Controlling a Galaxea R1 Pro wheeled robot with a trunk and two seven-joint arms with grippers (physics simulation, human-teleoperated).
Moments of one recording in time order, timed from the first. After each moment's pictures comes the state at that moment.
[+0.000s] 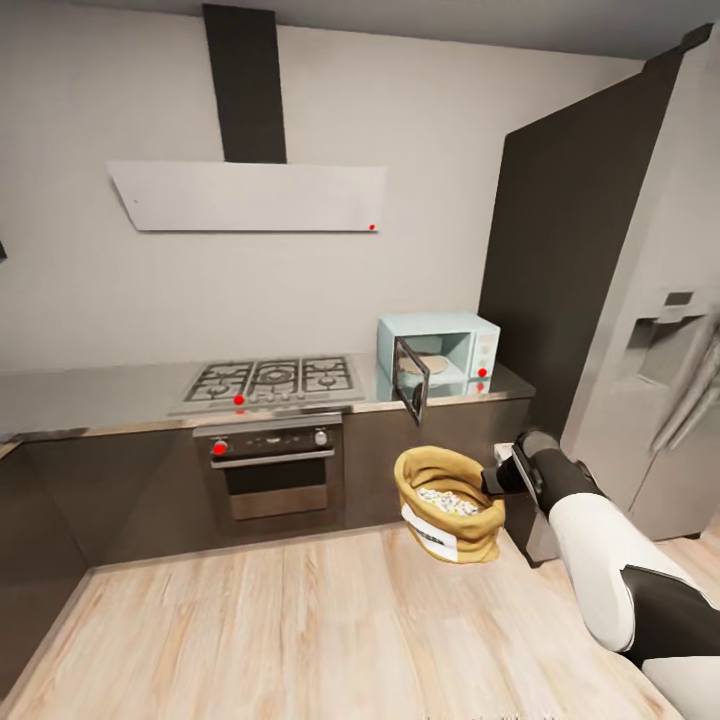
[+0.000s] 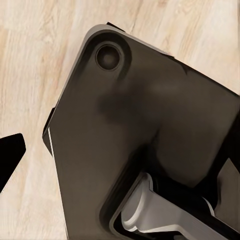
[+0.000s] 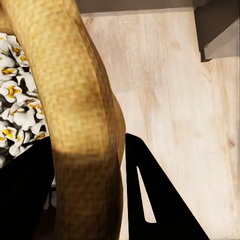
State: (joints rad) left arm 0.00 -0.04 0.14 -0.04 0.34 -0.14 0.00; right arm -1.04 -0.06 -0.23 -0.50 0.53 0.92 0.35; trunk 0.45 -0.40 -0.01
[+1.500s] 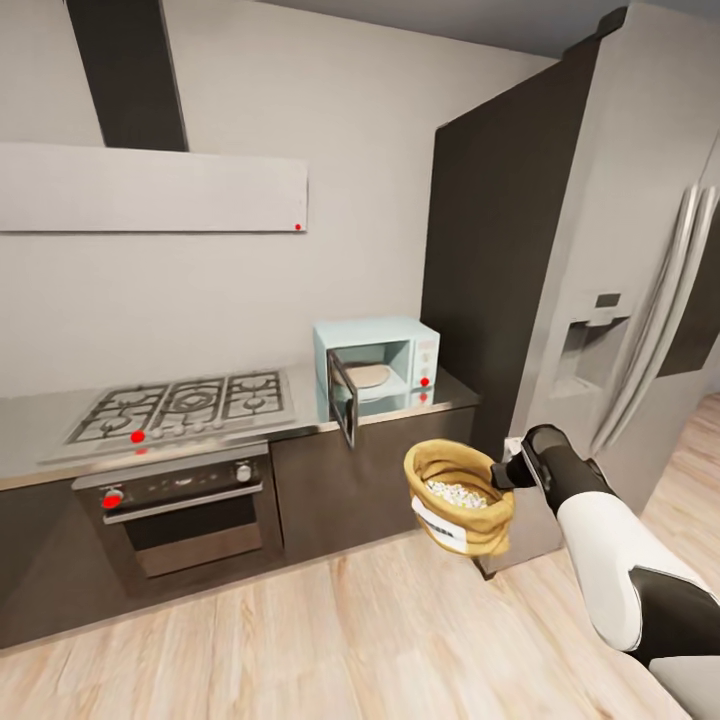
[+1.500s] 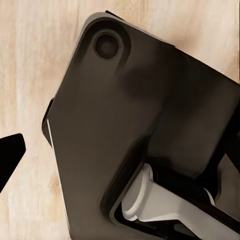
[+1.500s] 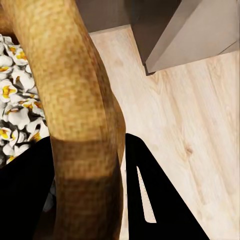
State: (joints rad) left arm 0.00 -0.05 0.13 -0.04 0.33 -0.10 0.00; right arm -1.04 -0.09 -0.23 -0.53 0.53 0.92 0.33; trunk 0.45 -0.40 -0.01
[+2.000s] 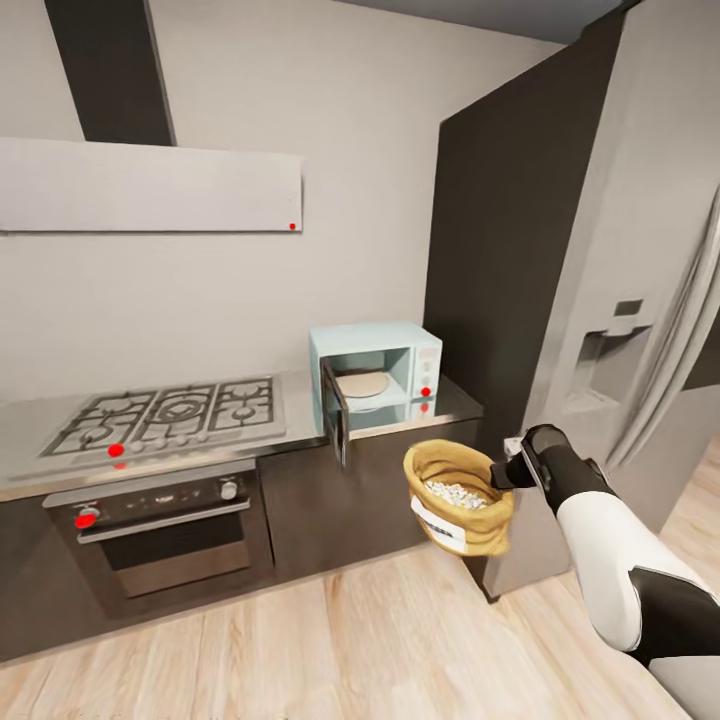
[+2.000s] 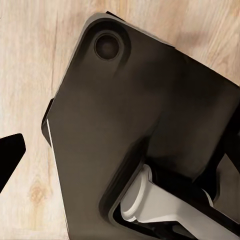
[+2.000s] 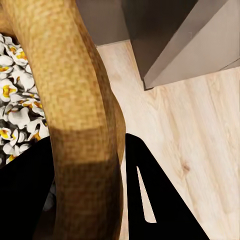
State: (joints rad) left arm 0.00 -0.05 0.14 -0.04 0.34 -0.11 0.00; right arm -1.04 -0.08 -0.23 -0.54 0.53 0.93 0.34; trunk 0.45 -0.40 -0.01
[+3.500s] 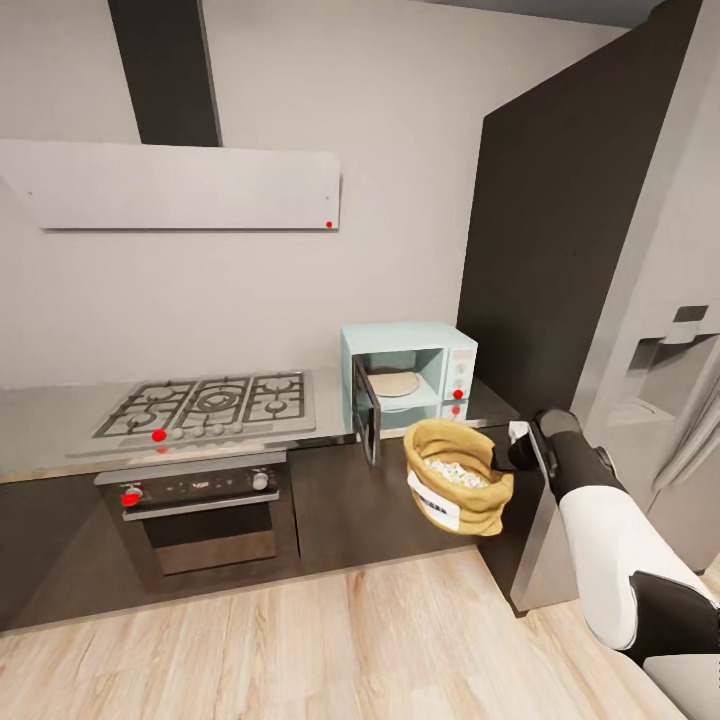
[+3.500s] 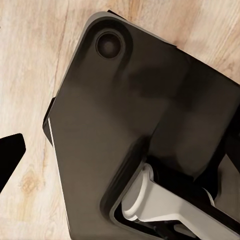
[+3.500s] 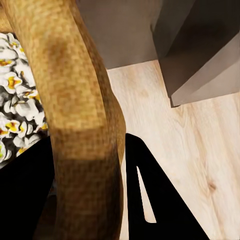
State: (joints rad) left arm 0.00 -0.05 0.14 -0.04 0.34 -0.11 0.00; right arm -1.04 -0.07 -0.27 -0.69 0.52 1.05 0.38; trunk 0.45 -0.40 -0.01
